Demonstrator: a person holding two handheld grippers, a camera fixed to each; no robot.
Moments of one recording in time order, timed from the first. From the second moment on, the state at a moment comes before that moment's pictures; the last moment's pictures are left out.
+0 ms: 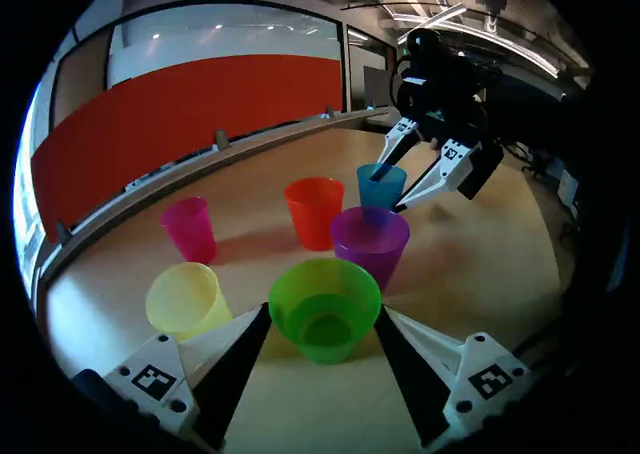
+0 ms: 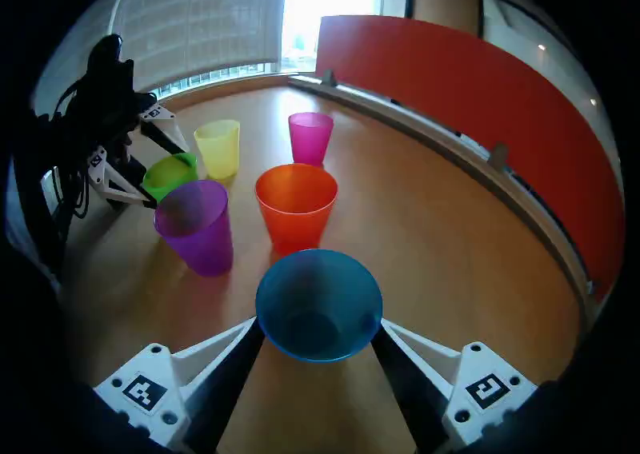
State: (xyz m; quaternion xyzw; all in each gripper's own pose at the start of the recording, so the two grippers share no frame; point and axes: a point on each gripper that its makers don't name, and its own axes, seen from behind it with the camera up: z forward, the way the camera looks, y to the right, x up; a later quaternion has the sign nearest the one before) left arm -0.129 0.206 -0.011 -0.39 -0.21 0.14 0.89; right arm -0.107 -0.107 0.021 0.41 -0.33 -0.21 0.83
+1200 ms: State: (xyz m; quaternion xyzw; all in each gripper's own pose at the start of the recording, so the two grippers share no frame) left arm -0.119 0.178 -0.031 -0.36 -0.21 0.14 0.90; right arm -0.102 -0.087 -0.014 0.37 -0.34 -0.19 0.84
